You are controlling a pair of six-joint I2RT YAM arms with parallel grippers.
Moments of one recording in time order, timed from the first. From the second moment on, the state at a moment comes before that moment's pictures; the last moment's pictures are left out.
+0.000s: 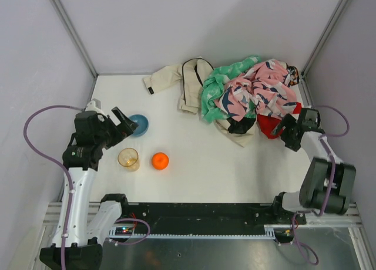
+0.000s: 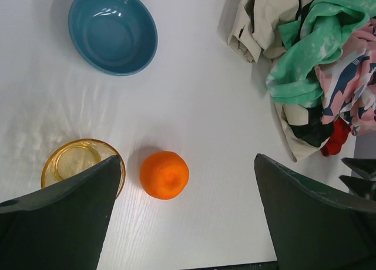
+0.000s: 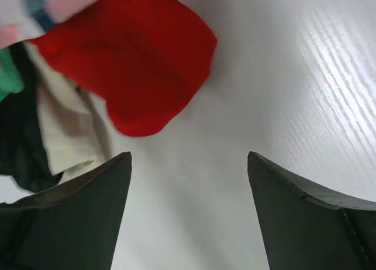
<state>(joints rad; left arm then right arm) 0.03 0.80 0.97 -0.77 0.17 -0.57 -0.24 1.31 0.80 -0.40 -0.11 0.46</state>
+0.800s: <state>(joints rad) 0.03 0.83 0.96 -0.77 0.19 -0.57 -0.18 1.80 1.05 -0.10 -0.16 0.53</state>
